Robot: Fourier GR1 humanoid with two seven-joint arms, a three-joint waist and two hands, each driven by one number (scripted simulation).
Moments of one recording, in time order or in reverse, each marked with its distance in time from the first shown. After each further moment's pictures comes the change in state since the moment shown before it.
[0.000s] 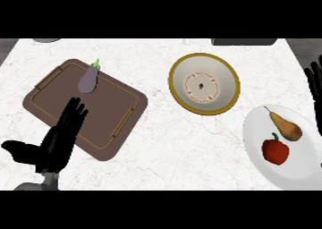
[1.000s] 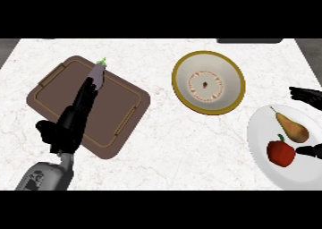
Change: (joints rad) left arm -0.156 -0.021 -0.076 -0.053 -0.244 0.151 0.122; right arm -0.020 -0.264 0.088 0.277 0.135 0.552 -0.192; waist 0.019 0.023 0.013
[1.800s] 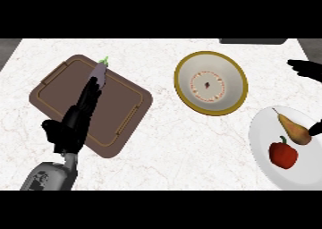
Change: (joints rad) left arm -0.002 -0.036 0.003 -0.023 -0.050 -0.003 0.039; right arm -0.306 -0.074 0.068 0.085 0.143 0.171 0.451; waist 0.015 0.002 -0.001
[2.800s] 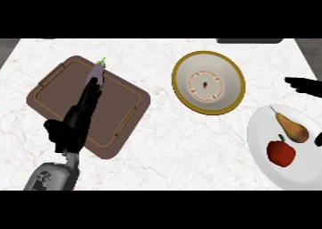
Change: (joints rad) left arm 0.008 -0.057 0.057 0.012 -0.063 -0.054 0.000; right arm -0.022 0.077 -0.076 0.225 0.226 0.226 -0.113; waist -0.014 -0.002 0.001
